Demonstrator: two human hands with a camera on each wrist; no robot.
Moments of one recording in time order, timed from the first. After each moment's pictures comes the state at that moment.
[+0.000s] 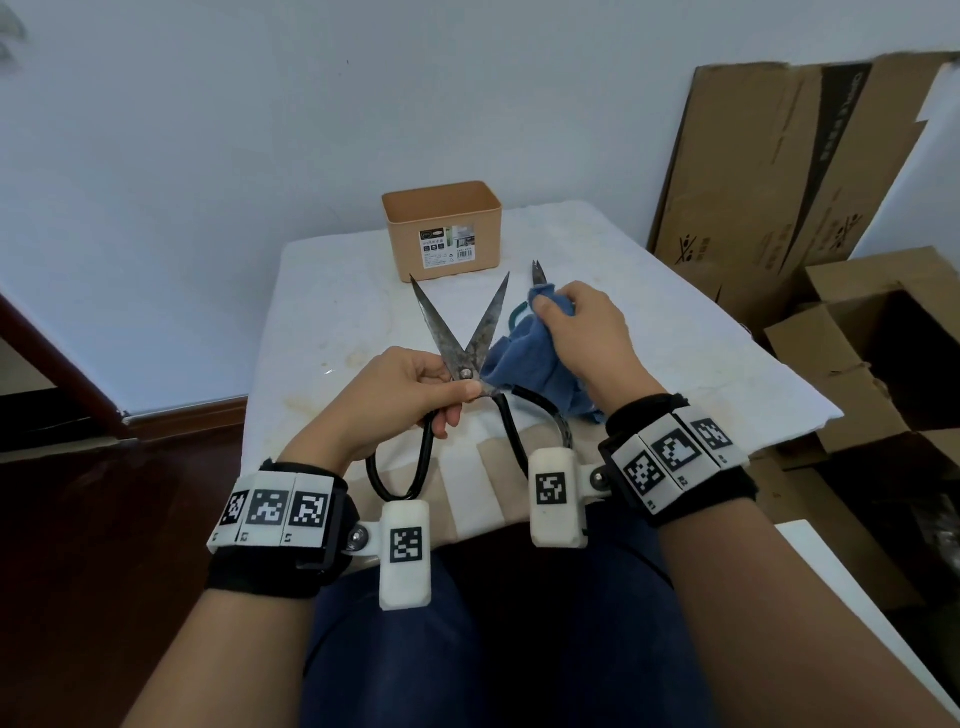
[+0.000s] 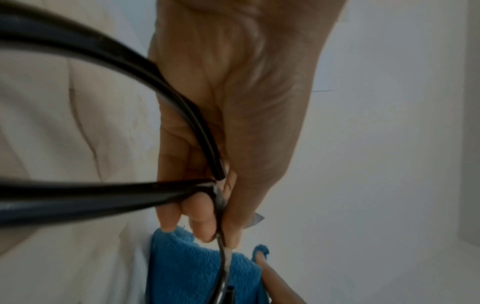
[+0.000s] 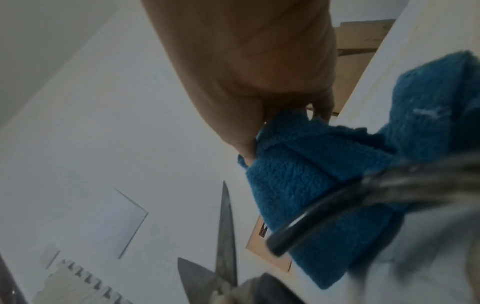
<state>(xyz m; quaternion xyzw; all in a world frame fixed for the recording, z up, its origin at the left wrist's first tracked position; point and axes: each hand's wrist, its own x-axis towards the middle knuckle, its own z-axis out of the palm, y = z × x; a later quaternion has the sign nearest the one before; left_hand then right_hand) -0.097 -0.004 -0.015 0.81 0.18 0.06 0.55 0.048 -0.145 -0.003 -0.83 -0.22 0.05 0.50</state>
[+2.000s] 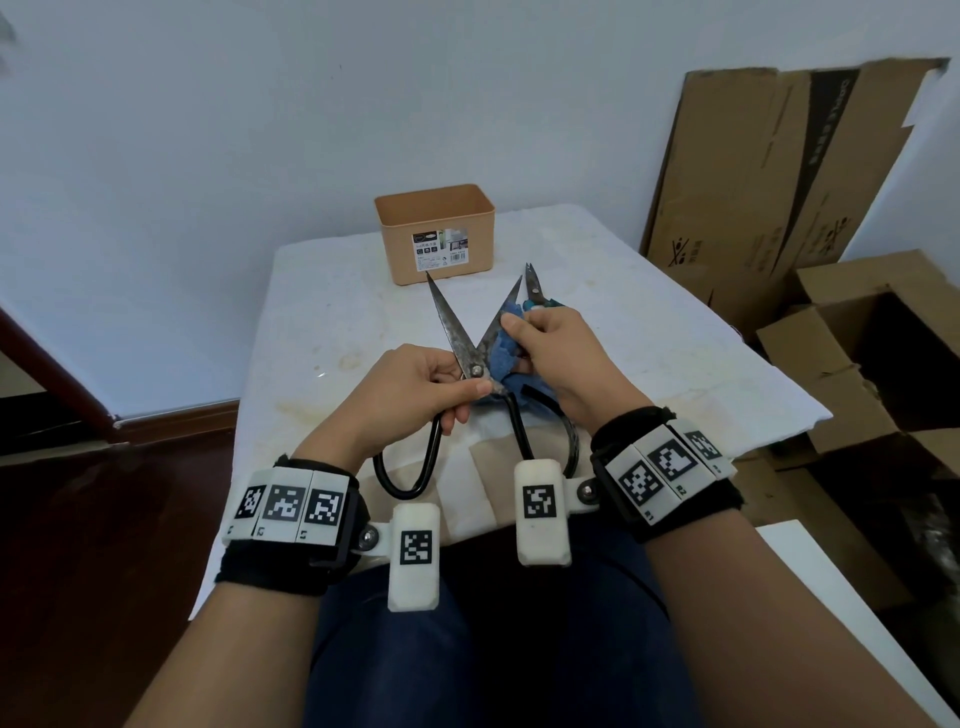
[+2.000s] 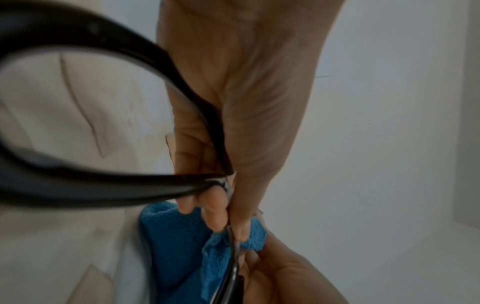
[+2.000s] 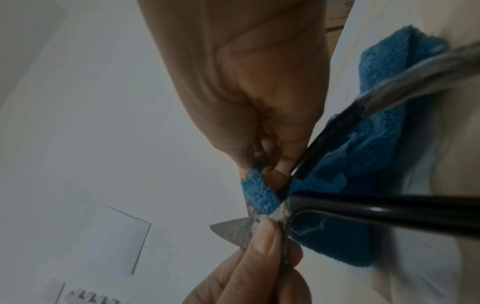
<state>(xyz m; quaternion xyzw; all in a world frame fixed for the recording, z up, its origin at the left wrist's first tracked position) -0.088 -0.013 -0.014 0.86 0.15 0.08 0.48 0.040 -0.133 -0.021 -0.74 -0.23 0.18 0.61</state>
